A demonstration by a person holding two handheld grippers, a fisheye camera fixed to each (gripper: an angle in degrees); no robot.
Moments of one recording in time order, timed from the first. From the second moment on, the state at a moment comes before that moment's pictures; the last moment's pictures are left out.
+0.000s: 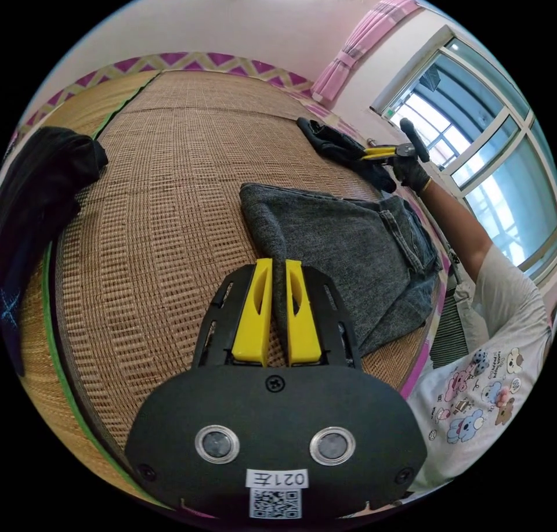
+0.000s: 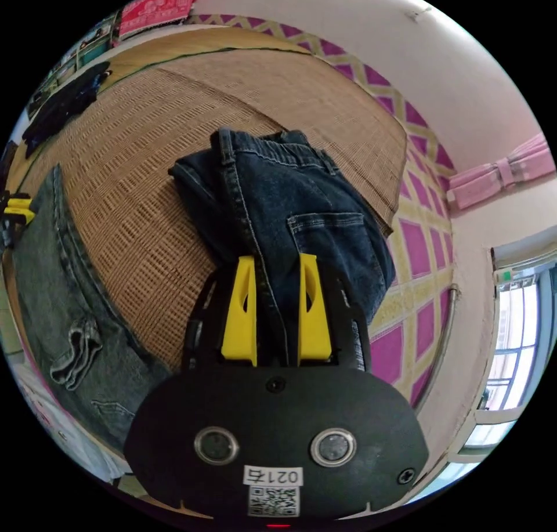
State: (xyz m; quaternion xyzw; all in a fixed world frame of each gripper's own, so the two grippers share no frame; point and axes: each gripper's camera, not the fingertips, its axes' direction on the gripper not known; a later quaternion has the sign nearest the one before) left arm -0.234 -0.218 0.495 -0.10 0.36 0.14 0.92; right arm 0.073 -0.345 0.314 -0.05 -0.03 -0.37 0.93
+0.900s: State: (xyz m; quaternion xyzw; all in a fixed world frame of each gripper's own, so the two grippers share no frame) left arm -0.215 -0.203 0.463 -0.08 0.35 0.12 0.93; right arm 0.465 -0.182 0.311 -0.17 -0.33 0.01 0.93
